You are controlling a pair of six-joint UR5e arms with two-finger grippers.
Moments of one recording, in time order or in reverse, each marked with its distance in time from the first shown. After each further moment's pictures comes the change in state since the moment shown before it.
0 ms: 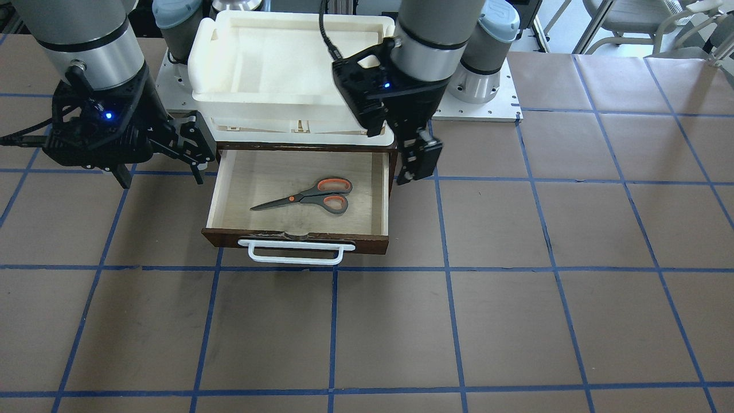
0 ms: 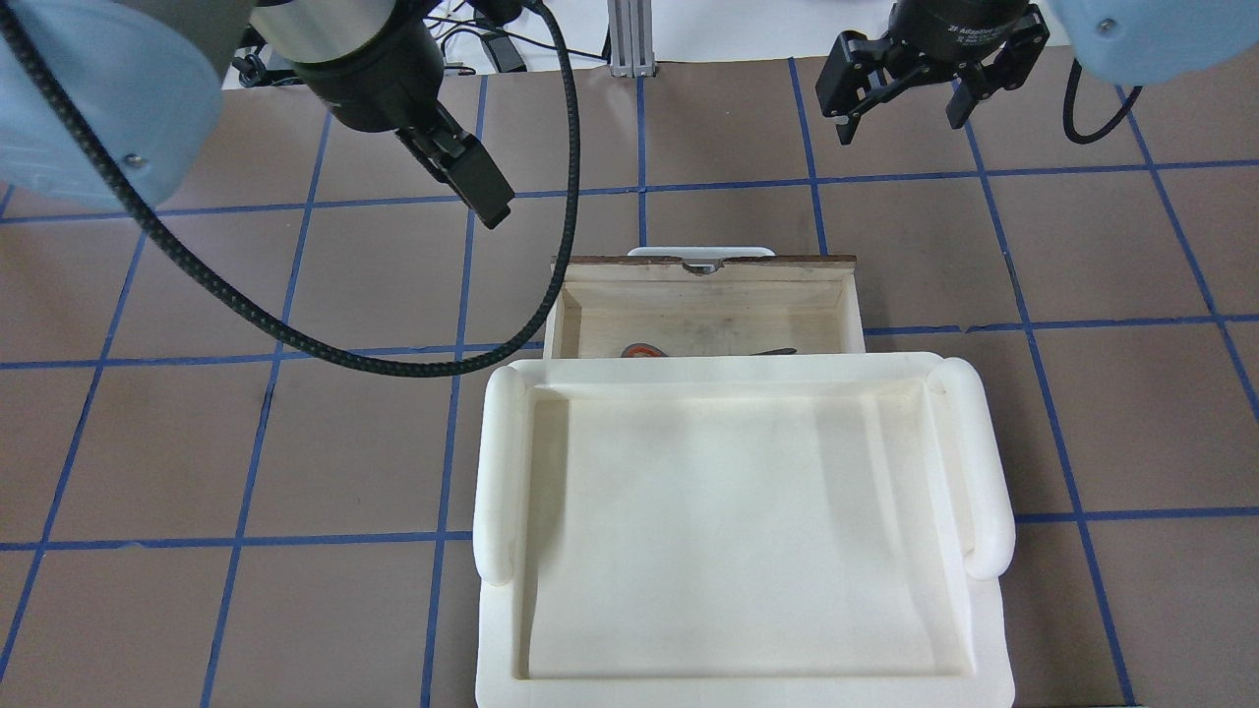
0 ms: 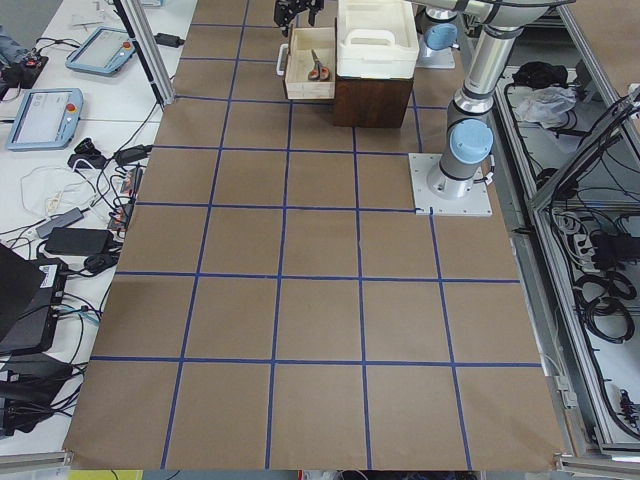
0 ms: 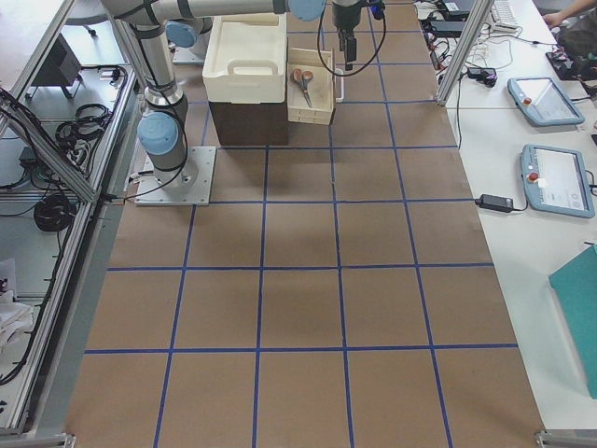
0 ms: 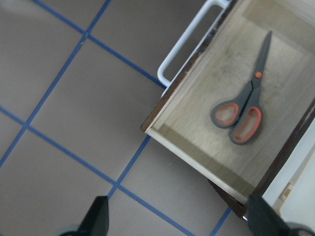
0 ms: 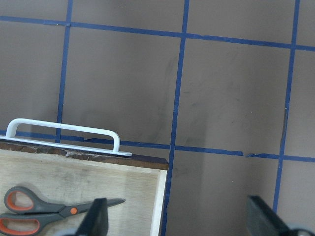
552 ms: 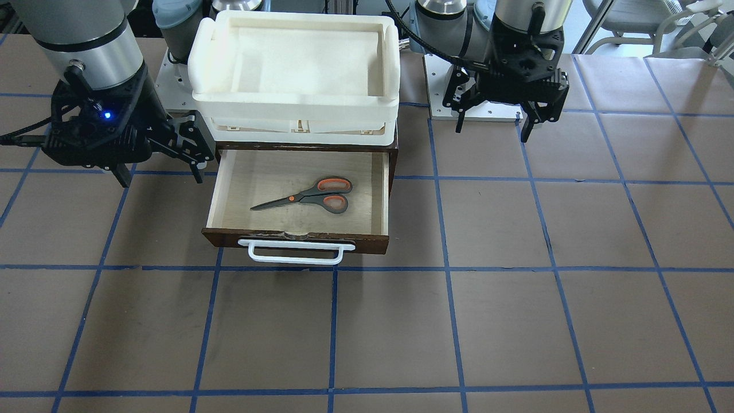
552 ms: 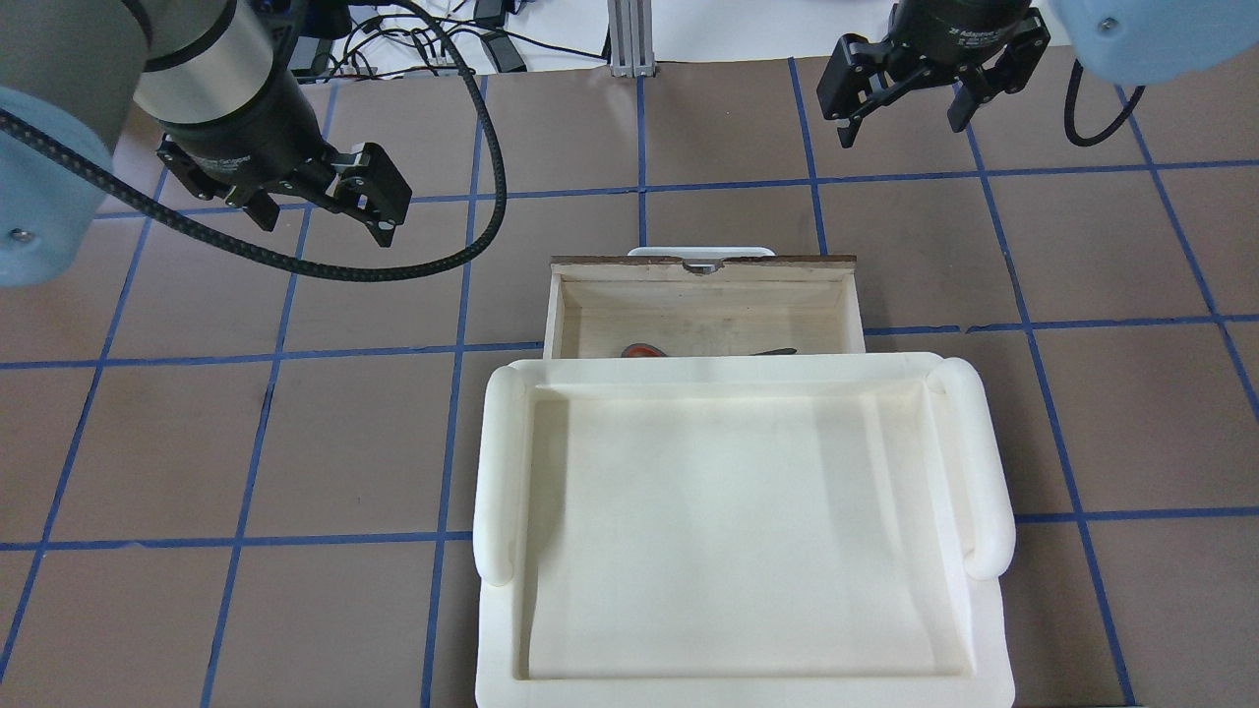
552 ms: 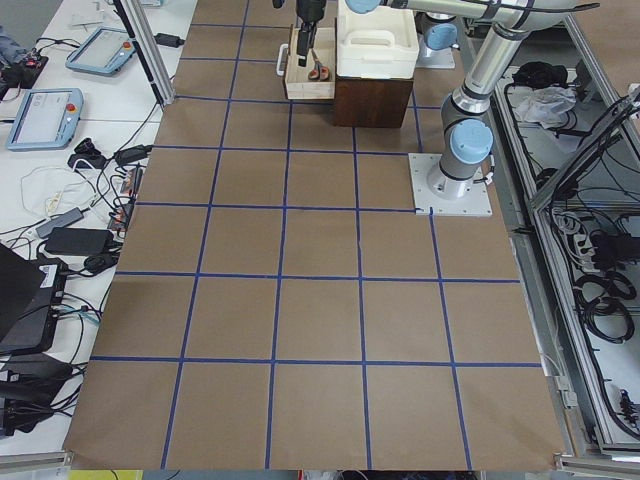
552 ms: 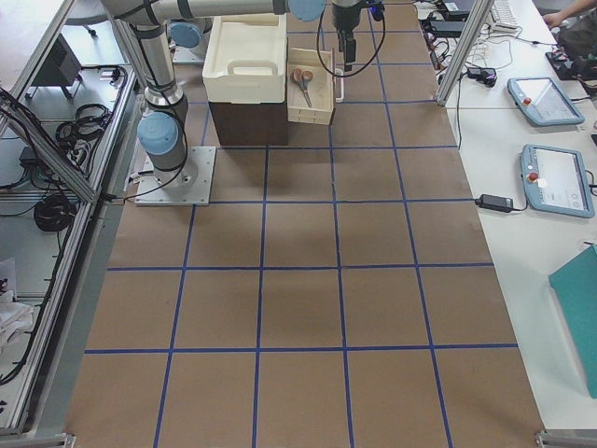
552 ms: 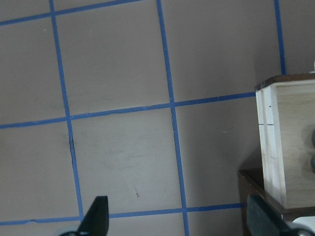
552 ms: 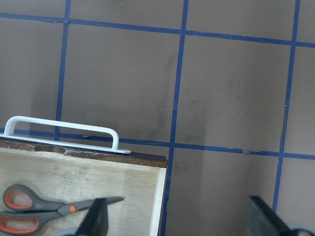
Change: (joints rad) left arm 0.094 0.088 -0.119 -0.010 0.150 -0.545; right arm -0.002 0.001 0.001 0.008 -0.001 0.000
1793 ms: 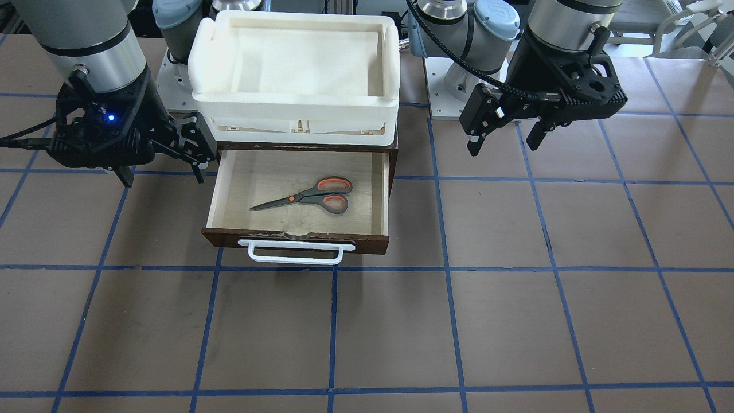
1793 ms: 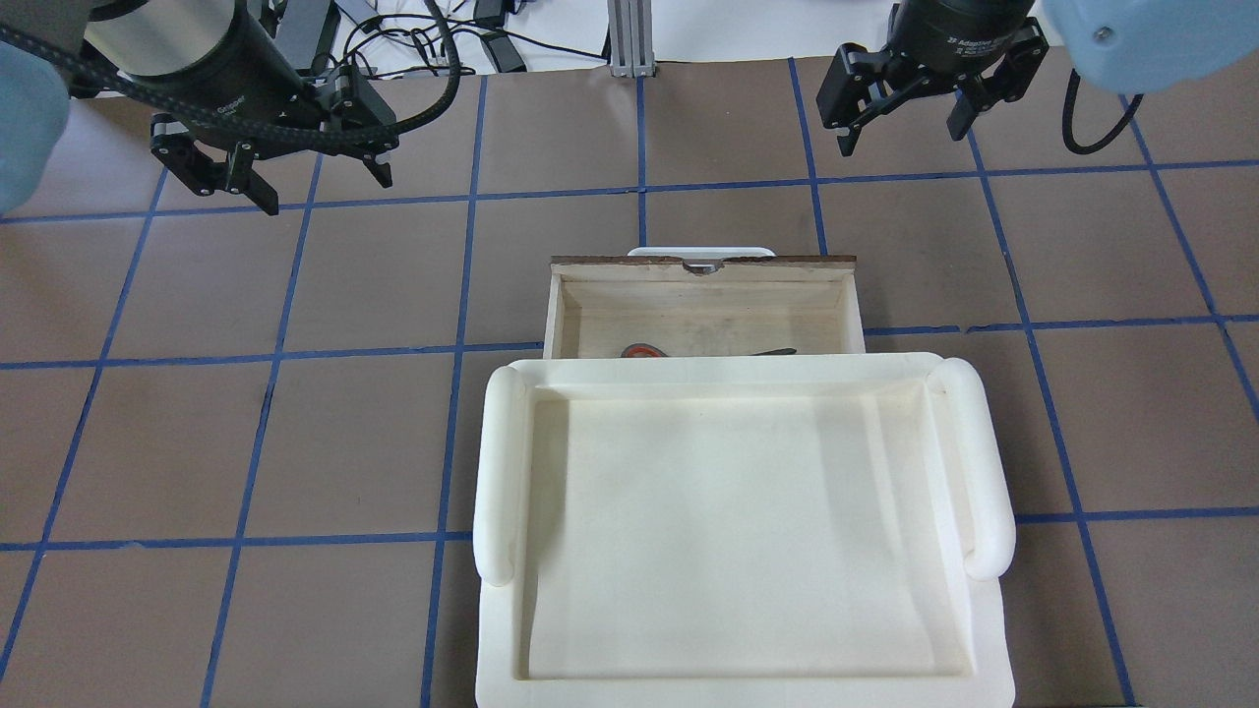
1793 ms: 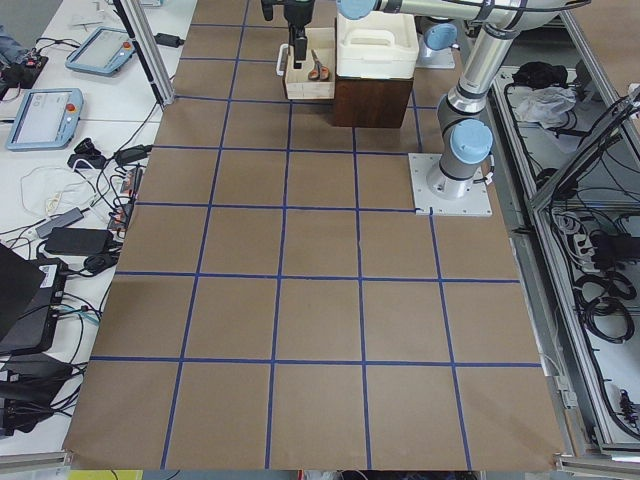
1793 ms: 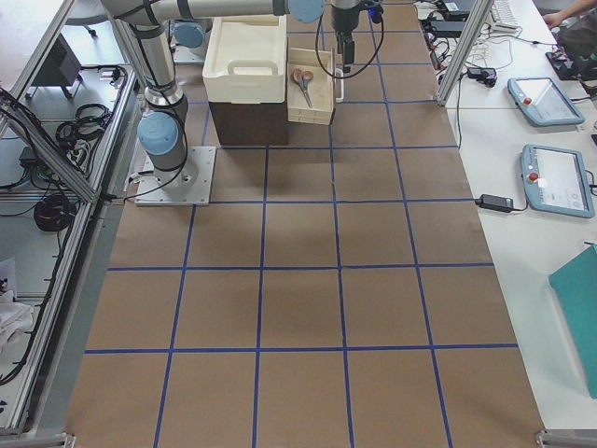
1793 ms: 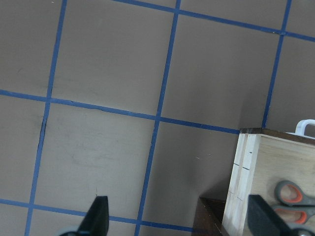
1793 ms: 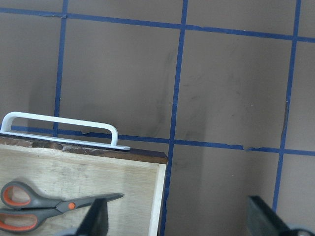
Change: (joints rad) left arm 0.059 -0.066 0.072 -0.002 -0.118 -0.206; right arm 0.001 -0.003 0.013 0.002 -0.002 0.003
